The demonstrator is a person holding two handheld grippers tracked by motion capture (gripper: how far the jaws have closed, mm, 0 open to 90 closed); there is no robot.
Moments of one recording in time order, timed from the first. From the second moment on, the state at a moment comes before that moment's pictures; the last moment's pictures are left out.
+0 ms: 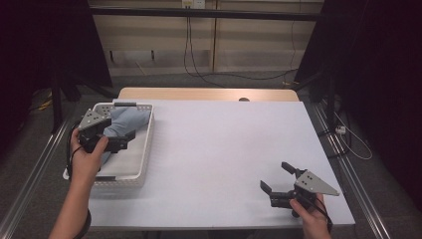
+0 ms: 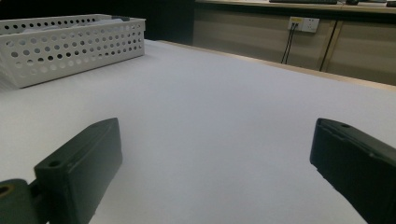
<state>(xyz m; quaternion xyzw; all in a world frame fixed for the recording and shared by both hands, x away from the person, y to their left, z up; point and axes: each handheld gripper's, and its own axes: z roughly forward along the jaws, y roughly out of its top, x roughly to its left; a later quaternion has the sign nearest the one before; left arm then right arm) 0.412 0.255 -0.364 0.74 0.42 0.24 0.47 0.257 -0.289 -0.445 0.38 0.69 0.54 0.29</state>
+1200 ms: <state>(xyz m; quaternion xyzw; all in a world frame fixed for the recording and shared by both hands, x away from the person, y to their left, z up) 0.447 0.264 -0.379 0.75 0.44 0.23 0.43 0.257 -0.289 -0.446 0.38 0.69 0.54 0.29</state>
